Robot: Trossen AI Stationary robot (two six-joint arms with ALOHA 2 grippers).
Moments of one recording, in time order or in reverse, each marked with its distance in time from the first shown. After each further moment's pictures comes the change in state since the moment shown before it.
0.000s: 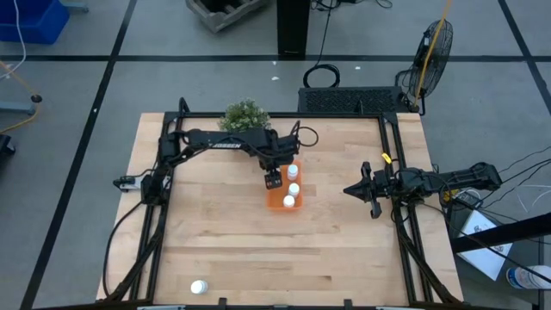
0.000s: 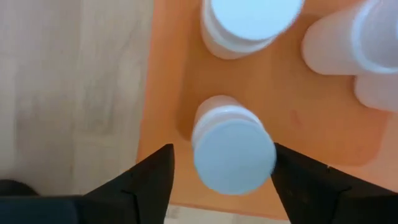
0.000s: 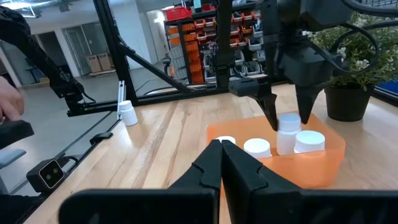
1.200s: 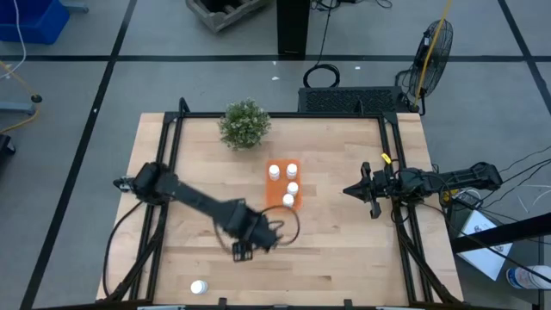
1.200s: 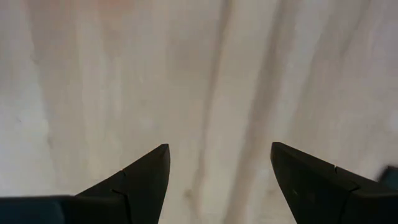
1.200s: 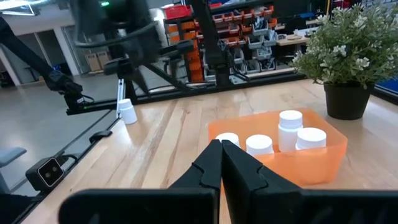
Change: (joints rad) left arm -0.626 -0.121 0.064 -0.431 -0.038 -0.592; right arm 0.000 0.010 0.000 0.002 0.000 0.000
